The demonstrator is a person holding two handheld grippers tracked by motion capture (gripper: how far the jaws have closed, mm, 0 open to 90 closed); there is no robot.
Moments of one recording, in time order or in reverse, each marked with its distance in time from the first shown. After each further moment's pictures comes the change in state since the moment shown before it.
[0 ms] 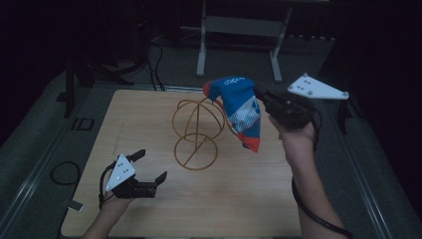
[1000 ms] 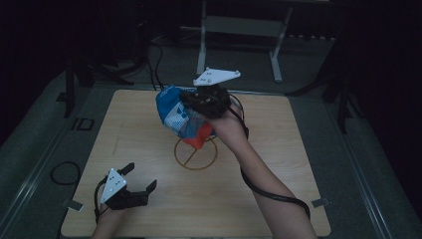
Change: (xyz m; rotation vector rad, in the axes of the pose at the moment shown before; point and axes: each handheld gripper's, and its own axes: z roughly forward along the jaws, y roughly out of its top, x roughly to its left) left arm 0.010 -0.055 -0.010 0.034 0.083 -0.083; right arm 0.074 -0.004 0.144 0.219 0.235 -0.082
